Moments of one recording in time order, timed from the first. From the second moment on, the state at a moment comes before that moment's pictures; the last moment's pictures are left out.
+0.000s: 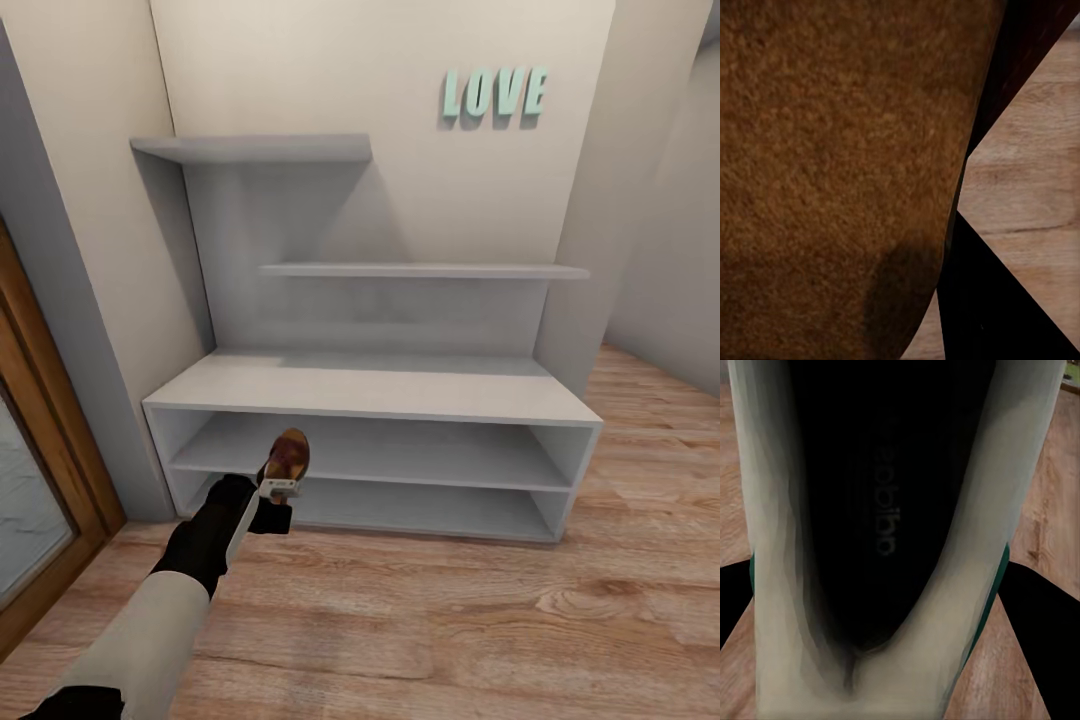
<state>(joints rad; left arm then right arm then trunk) -0.76 -0.07 -0.01 -0.81 -0.10 0.98 -0.13 -0.21 -0.48 -1.14 -1.34 0.18 0.56 0.00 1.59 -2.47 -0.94</state>
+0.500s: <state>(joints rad) -0.76 -0.07 -0.01 -0.81 -0.10 0.98 -0.13 -0.21 -0.48 -1.14 -1.34 0.18 0.56 0.00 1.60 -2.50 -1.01</state>
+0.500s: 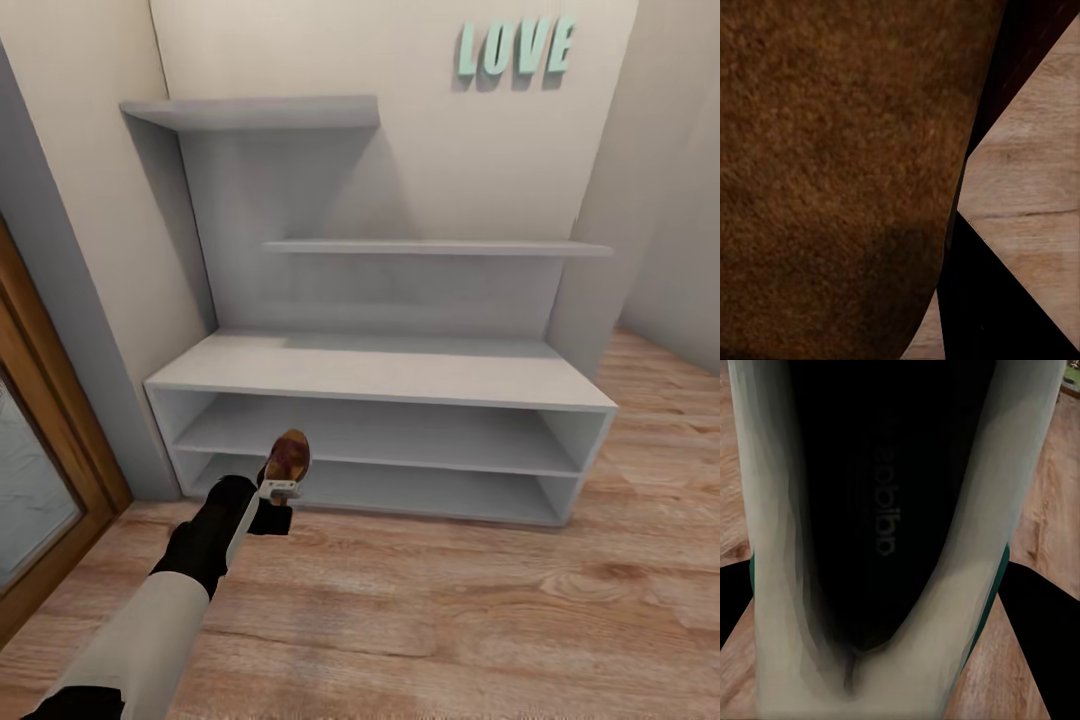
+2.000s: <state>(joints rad) -0.75 -0.09 -0.01 -0.70 -0.09 0.61 -0.13 -0.21 -0.48 -1.13 -1.34 0.19 0.56 0.00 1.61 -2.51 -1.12</state>
